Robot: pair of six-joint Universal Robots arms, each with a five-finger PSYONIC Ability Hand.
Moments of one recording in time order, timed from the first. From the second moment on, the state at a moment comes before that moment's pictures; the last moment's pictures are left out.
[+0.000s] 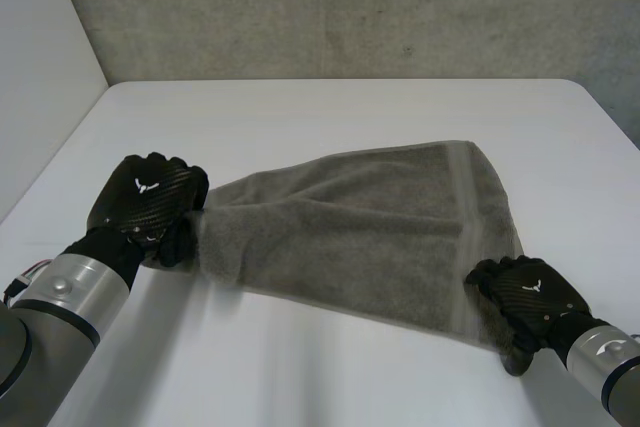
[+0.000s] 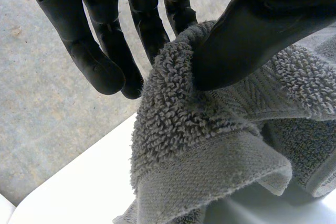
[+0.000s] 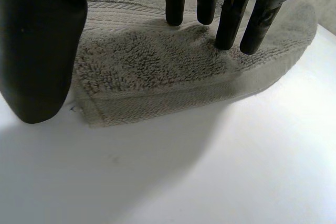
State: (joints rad) left arm 4.38 -1.54 -2.05 3.50 -1.40 3.45; right arm 1.56 -1.35 2.22 -0.30 1.12 2.51; left_hand 1.45 1.63 1.61 1.58 1.50; right_hand 0.27 0.25 0.29 0.26 0.10
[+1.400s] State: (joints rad) left arm 4.40 -1.57 -2.00 3.50 -1.38 3.45; right arm 1.62 -1.28 2.00 -0.31 1.14 2.53; left_hand 1.45 1.63 1.61 1.58 1.50; right_hand 1.24 1.24 1.23 1.23 1.06
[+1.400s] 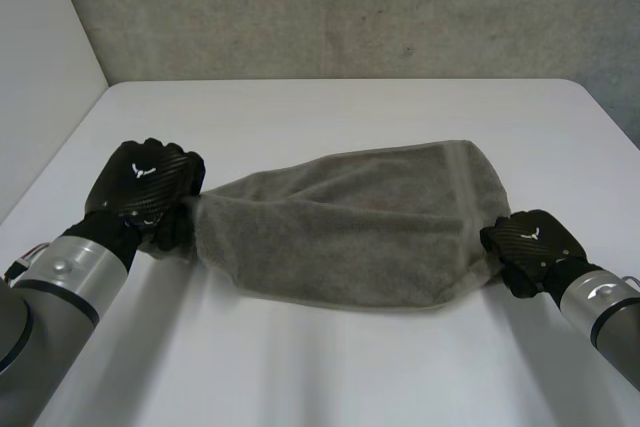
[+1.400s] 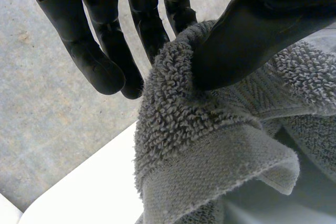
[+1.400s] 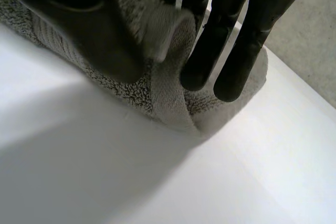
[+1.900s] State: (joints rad) left arm 4.41 -2.08 -1.01 3.41 -1.44 3.59; right arm 1.82 -1.07 1.03 -0.34 1.39 2.54; left_hand 1.45 1.63 1.60 1.58 1.50; right_hand 1.33 1.32 1.35 1.34 1.16
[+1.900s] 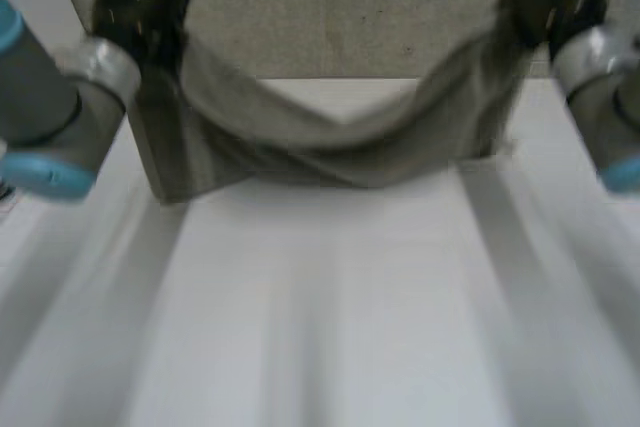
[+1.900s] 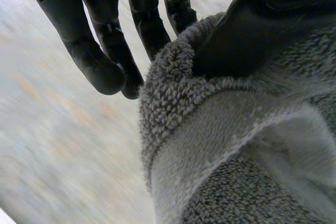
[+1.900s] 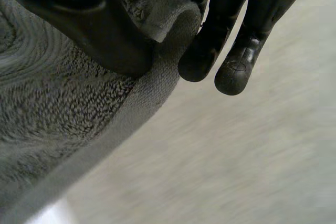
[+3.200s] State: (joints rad) left arm 4.49 -1.82 -1.92 3.58 -1.36 3.68; right arm 1.55 -1.35 1.96 -0.33 1.18 2.55; left_hand 1.10 1.10 1.10 1.11 1.10; right_hand 1.33 1.33 1.35 1.34 1.16
